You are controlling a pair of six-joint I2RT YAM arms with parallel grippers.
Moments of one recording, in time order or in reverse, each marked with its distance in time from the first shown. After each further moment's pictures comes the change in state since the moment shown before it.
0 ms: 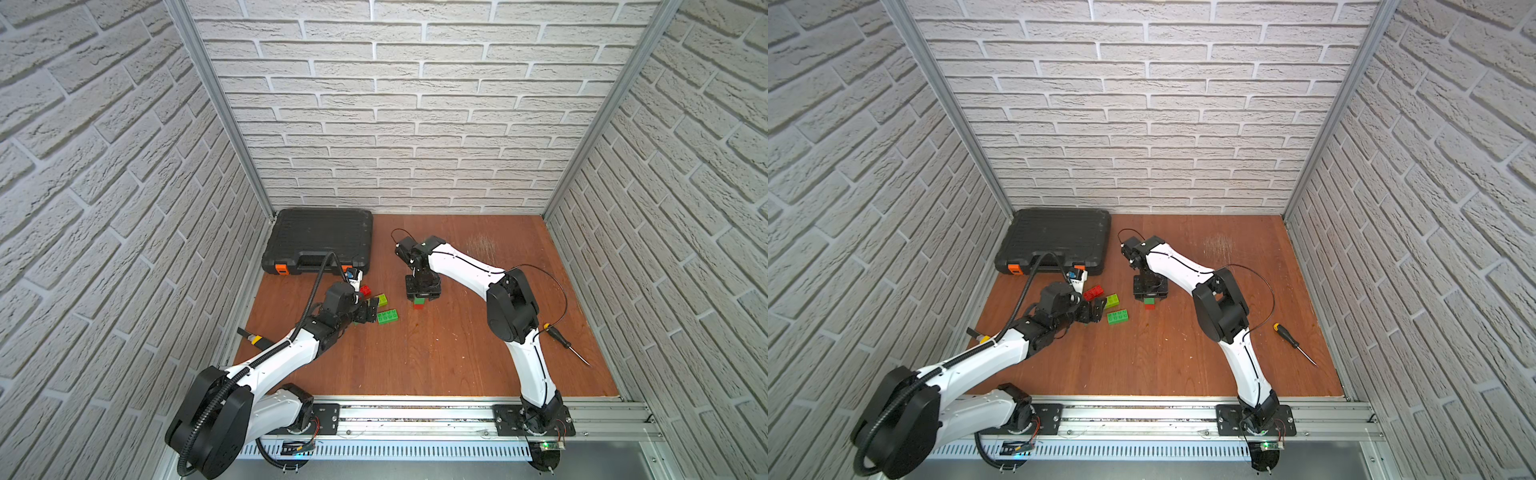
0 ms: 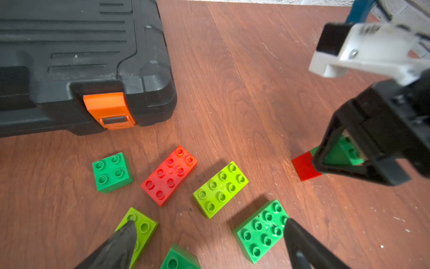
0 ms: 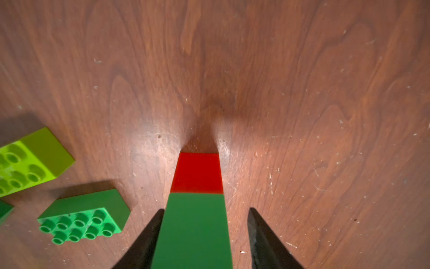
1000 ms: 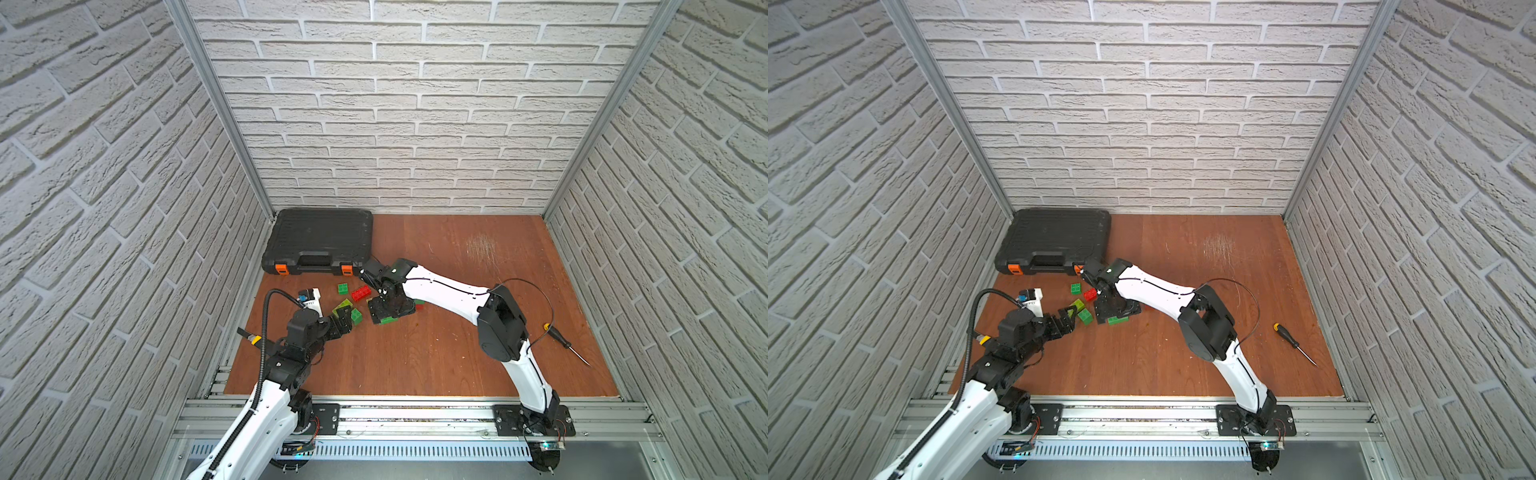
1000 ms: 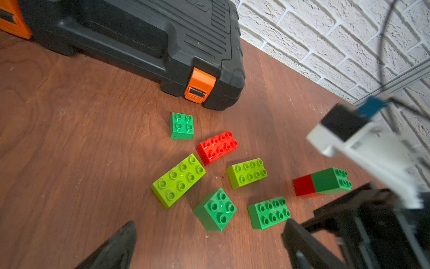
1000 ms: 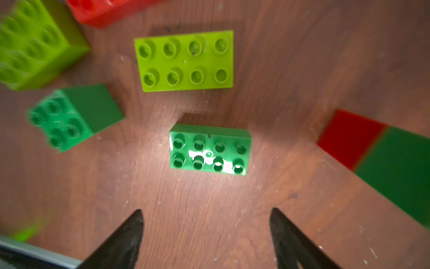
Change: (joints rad) left arm 0.202 -0.596 -0.226 -0.272 0.045 -0.304; right arm 0.255 0.027 0.030 0.095 -0.005 -0.021
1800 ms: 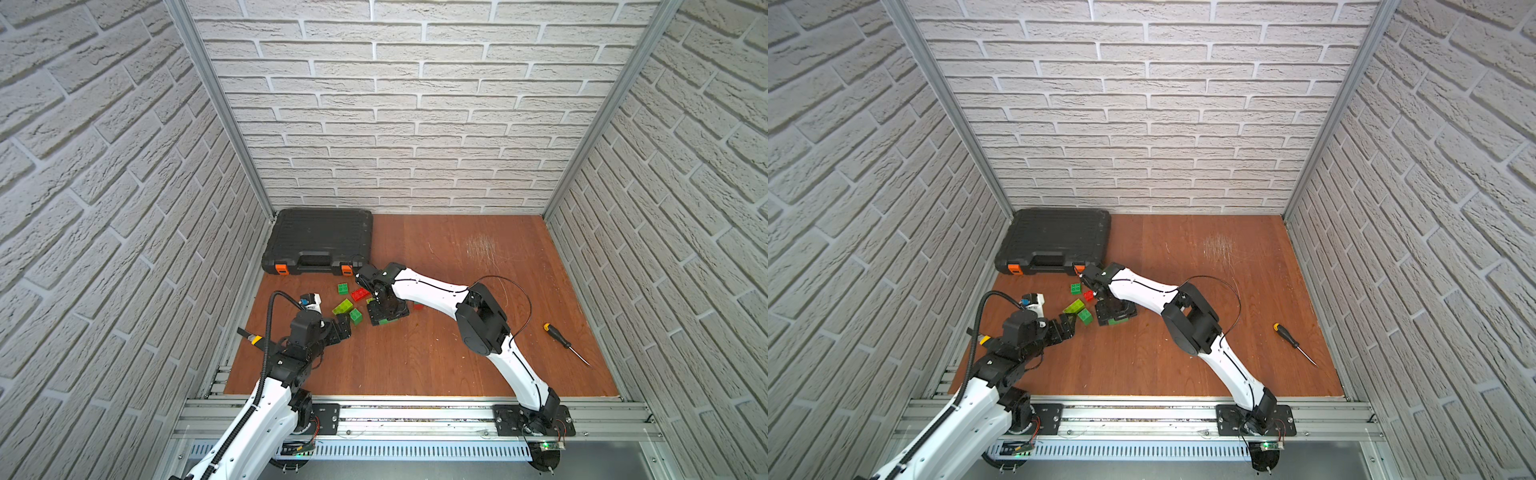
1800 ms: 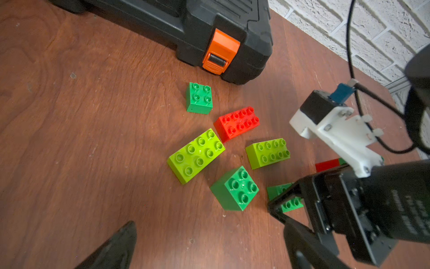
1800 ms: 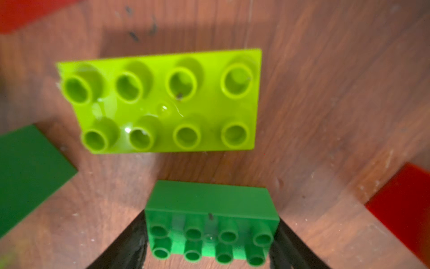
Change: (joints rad) left arm 0.004 0.068 -0.002 -0.050 0.000 -0.002; right arm -0.019 0.137 0.101 0.001 0.002 -0.021
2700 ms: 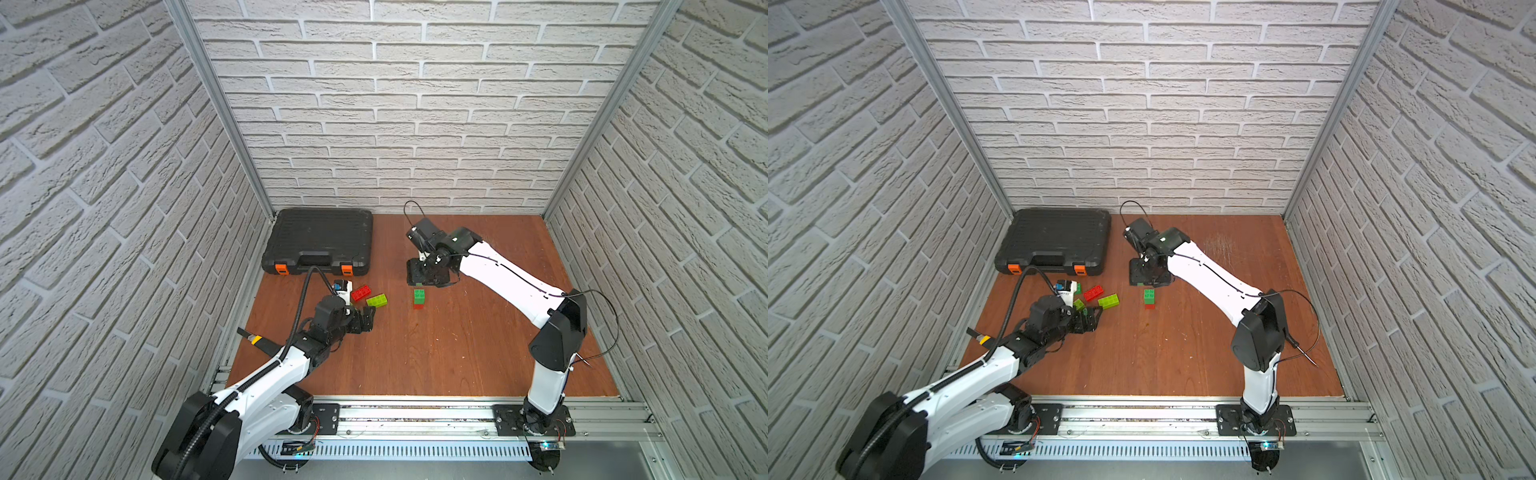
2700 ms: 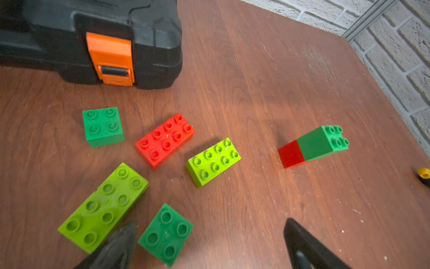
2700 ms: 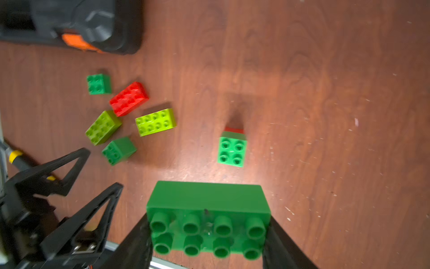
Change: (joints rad) left arm -0.190 0.416 0.093 0.380 0.039 0.137; right arm -0.208 -0.515 -0.223 -0.025 0.013 0.040
